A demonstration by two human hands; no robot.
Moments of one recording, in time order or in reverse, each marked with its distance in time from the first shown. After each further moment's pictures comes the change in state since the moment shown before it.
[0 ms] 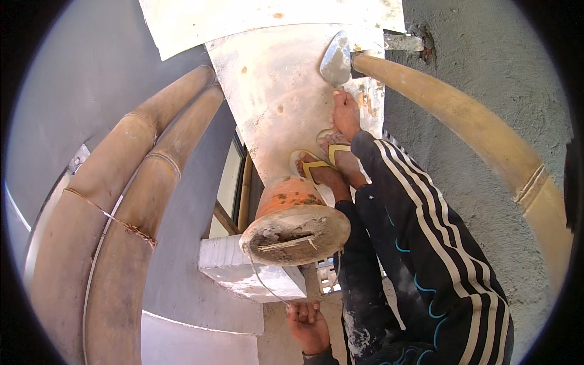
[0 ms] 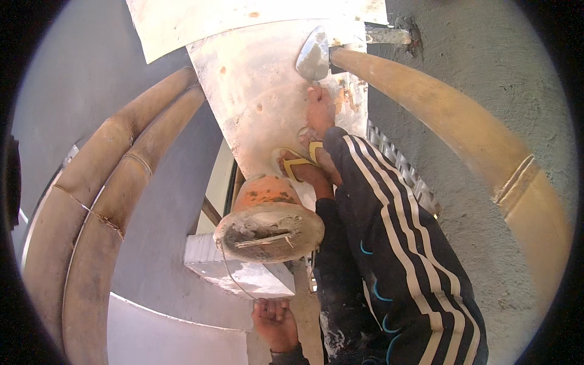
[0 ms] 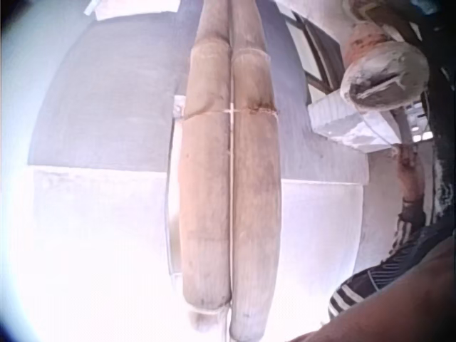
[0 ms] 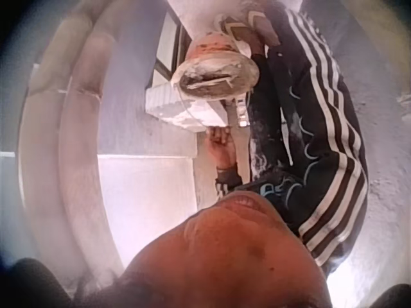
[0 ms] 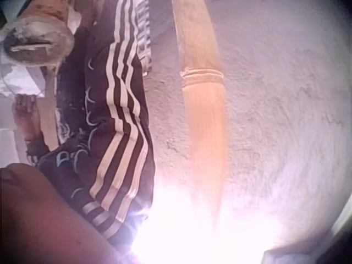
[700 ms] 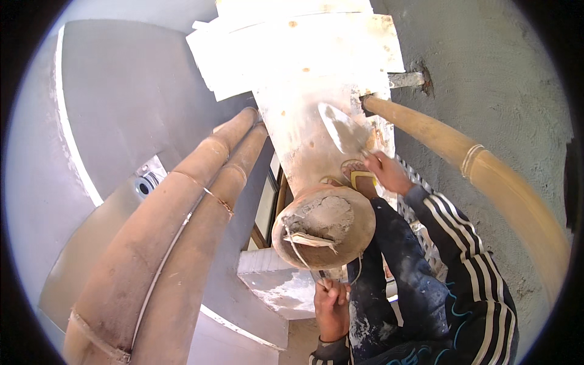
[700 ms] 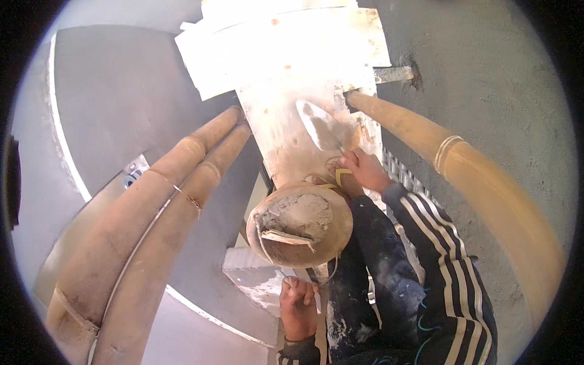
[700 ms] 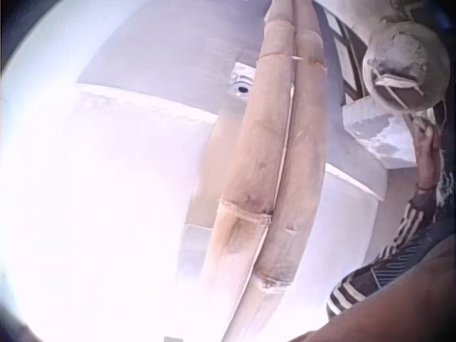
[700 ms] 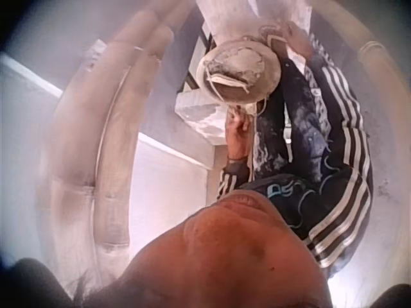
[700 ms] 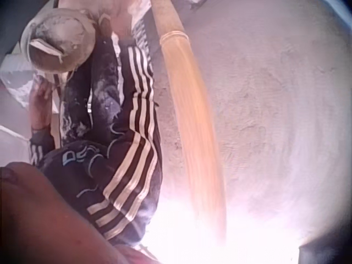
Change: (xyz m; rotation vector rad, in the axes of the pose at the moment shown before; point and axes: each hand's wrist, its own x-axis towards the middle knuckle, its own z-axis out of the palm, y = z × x) left_hand -0.050 0.041 0.068 0.240 -0.464 0.056; right_hand -0.123 -0.087 -0.123 -0.531 -0.365 -0.386
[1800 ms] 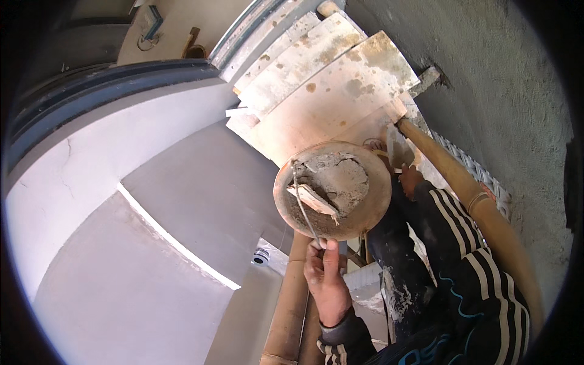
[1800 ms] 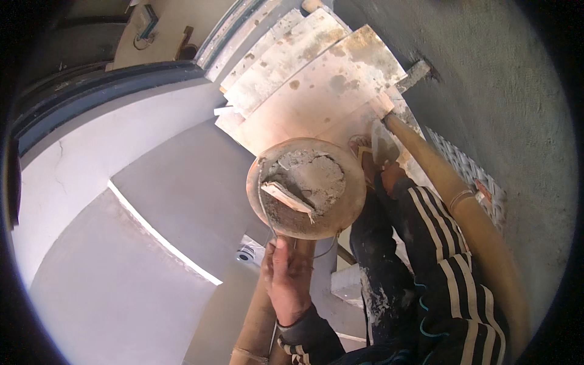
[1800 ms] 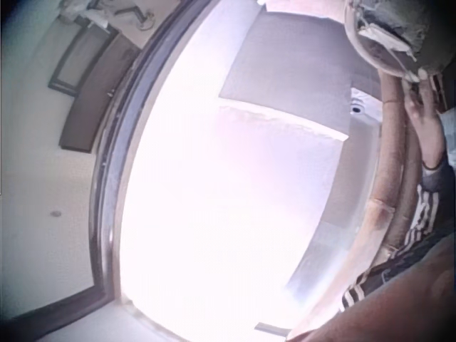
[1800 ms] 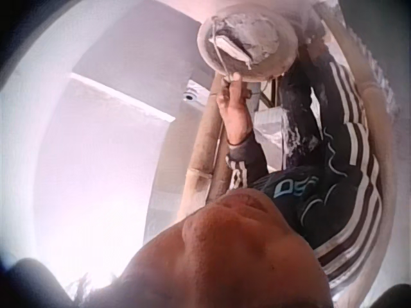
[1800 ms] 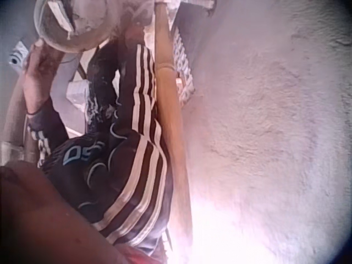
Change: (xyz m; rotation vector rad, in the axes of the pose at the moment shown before) left_hand 0.077 0.223 0.249 0.721 -0.037 0.136; right_hand 0.069 -0.026 0.017 -0.114 0.116 0.537
